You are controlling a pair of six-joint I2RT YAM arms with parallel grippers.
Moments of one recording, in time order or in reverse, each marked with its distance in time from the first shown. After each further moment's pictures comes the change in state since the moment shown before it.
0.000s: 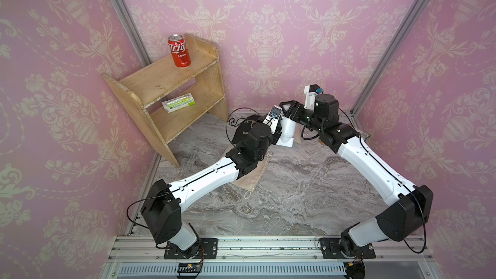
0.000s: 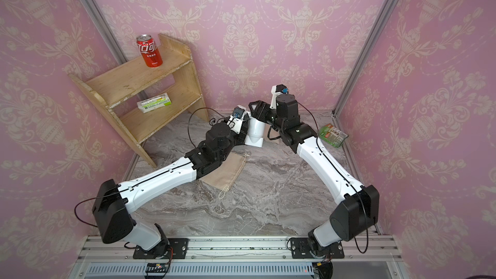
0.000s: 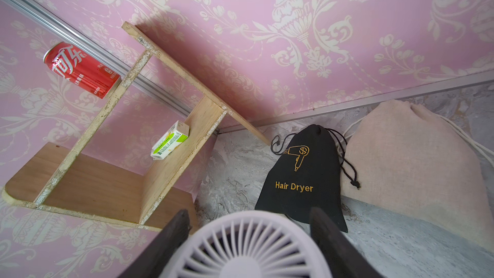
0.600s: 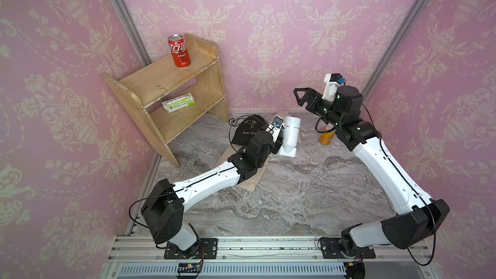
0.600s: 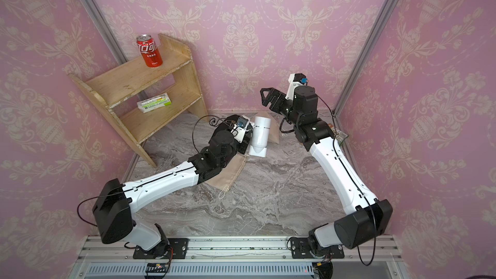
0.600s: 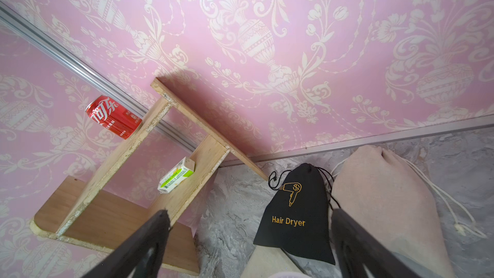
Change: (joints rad) left arm -0.018 -0.004 -0.097 -0.014 0.081 -0.035; right arm -0.114 -0.069 0.082 -0.060 -0.039 -0.051
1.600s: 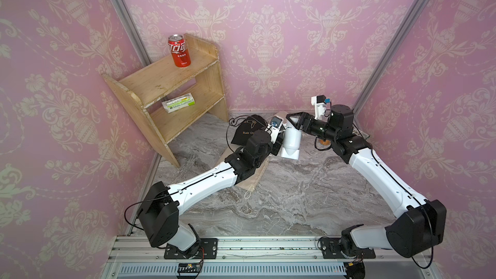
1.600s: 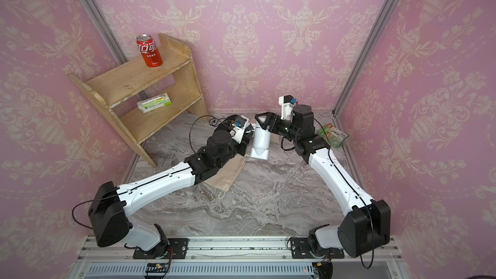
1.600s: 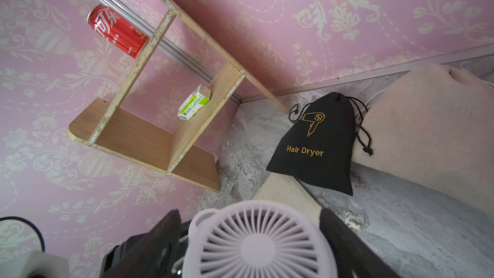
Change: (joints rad) left arm 0.006 -0.034 -0.001 -0.032 0.085 -0.086; right arm -0.018 -0.054 -0.328 0.175 -0.317 0.037
